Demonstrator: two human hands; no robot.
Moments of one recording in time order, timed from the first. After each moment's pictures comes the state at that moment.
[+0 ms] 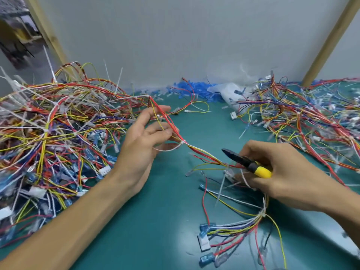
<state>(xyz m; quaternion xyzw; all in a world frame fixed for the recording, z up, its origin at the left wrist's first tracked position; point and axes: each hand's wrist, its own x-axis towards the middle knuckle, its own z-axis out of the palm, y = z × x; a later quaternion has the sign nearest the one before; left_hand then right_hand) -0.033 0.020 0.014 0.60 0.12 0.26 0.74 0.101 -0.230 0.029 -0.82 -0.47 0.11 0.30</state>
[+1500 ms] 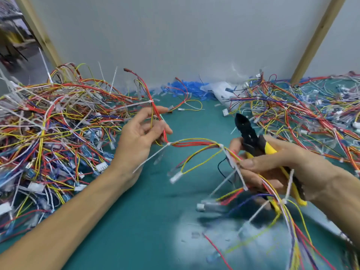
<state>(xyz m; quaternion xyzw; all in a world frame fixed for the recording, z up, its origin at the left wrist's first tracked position) -0.028 0.022 0.006 0.68 0.10 0.29 0.66 0.123 -0.255 0.046 -0.44 -0.31 0.57 0.62</state>
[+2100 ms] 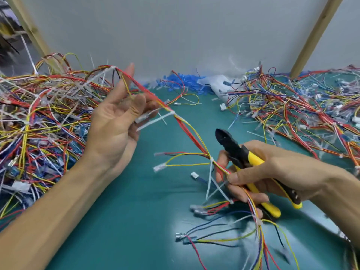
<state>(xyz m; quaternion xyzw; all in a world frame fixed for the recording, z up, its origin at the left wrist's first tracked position) -0.030 0.028 0.028 0.54 -0.01 0.34 0.77 0.103 -0.234 0.029 -0.52 -0.35 0.61 0.49</state>
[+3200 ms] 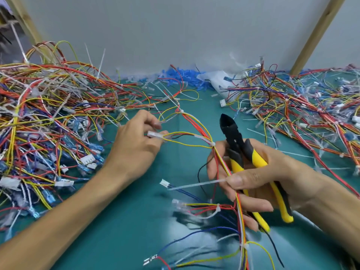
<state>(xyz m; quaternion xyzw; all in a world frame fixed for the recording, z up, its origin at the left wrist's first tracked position) -0.031 0.014 -0.004 0.83 0.23 0.24 0.45 0.079 -0.223 0.028 -0.33 -0.35 0.63 0.61</state>
